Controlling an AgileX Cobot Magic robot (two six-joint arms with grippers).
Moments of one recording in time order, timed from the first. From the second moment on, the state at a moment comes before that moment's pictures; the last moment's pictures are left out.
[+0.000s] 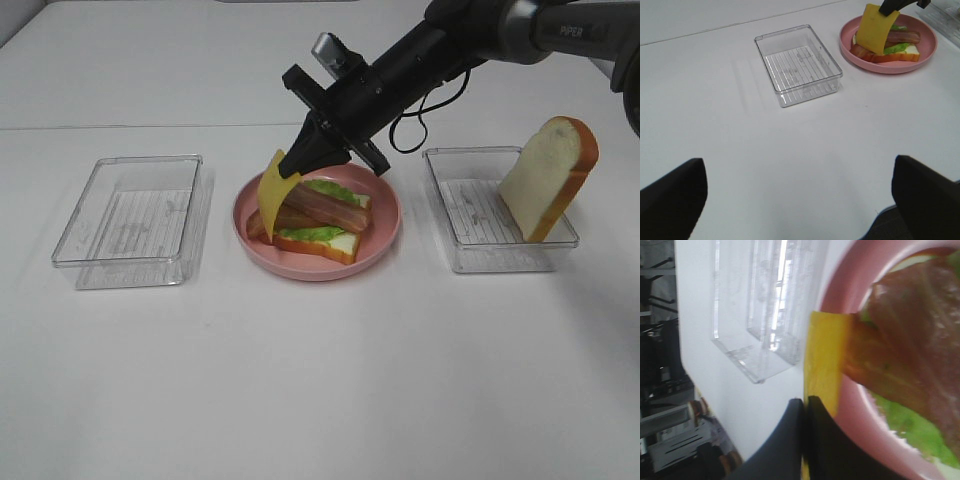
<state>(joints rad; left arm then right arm) -0.21 -0.01 -0.50 -0.06 1.05 0.07 0.31 2.45 -2.04 0.93 1.18 -0.22</state>
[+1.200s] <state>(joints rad) -0.21 -0.01 -0.50 -0.06 1.05 0.07 0.31 2.30 -2.04 0.46 1.11 0.02</state>
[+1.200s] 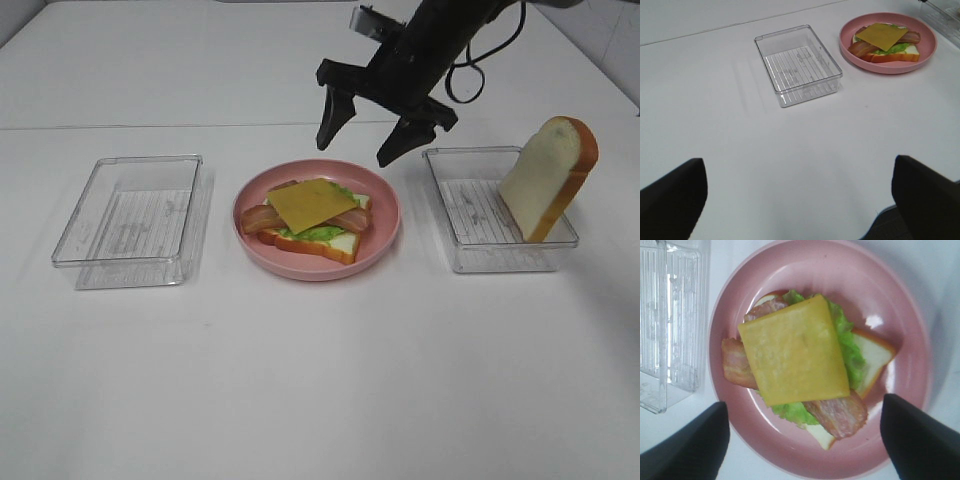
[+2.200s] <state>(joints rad) -0.21 -0.01 -0.50 -0.06 1.05 0.07 0.03 2.09 -2.00 0.10 1.21 0.07</state>
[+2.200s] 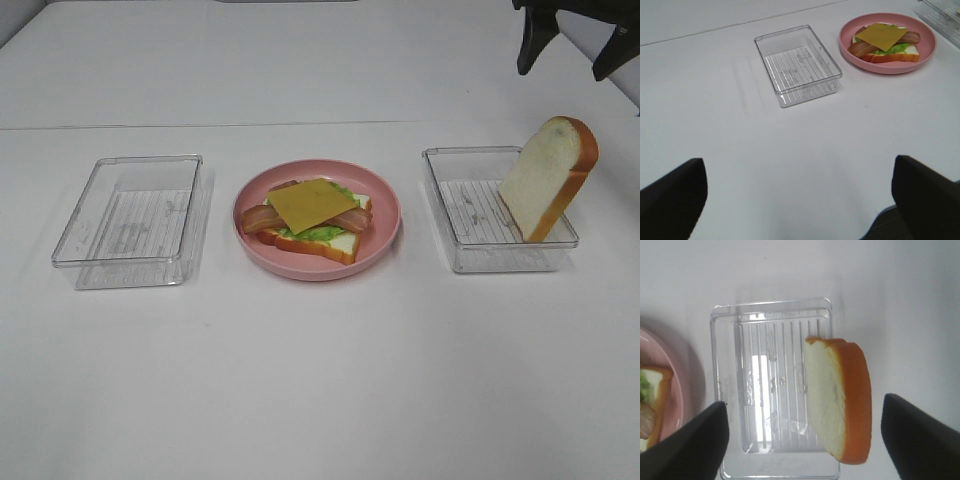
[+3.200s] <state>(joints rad) -0.21 -0.01 -0.50 -0.06 1.05 0.07 0.00 2.19 -1.87 0.08 1.22 0.03</state>
